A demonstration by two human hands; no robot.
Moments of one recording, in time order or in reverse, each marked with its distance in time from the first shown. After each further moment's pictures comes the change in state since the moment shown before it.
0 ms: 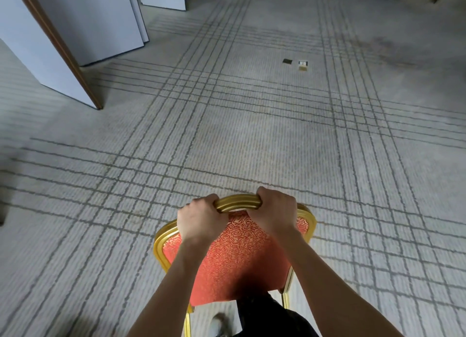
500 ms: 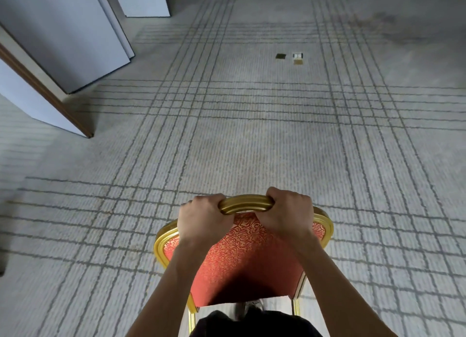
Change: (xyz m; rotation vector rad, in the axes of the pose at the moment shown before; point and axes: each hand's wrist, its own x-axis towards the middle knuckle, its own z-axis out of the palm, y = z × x) left_hand 0.177 0.147 -0.014 0.018 -0.009 0.146; right_hand 0.172 0.129 -0.023 0.142 0.186 0.050
